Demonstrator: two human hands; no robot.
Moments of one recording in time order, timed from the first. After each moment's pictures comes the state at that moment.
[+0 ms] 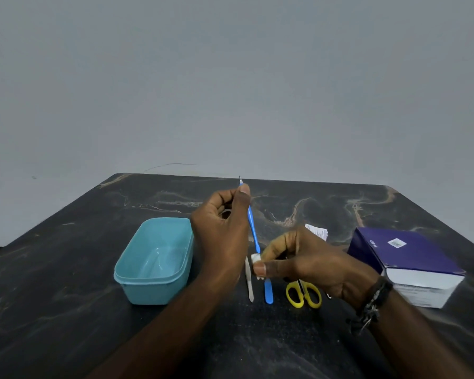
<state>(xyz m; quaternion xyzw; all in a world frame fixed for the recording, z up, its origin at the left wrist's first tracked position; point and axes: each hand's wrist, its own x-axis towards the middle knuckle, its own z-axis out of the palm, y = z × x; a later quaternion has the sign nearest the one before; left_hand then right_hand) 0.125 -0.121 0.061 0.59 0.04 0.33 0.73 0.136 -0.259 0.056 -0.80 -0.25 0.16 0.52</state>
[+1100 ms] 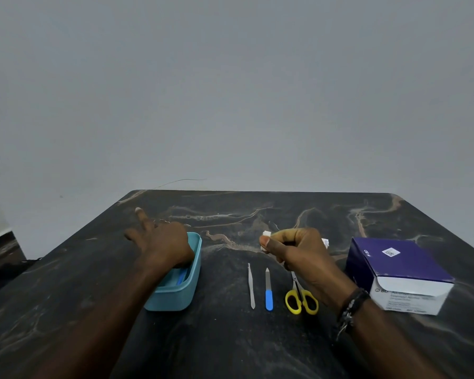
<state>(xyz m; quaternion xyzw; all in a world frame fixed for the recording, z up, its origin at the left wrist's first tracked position) 0.139 -0.022 0.078 0.97 0.23 -0.02 -0.03 0.143 -0.250 0.051 -0.75 -0.12 -0.02 0.64</state>
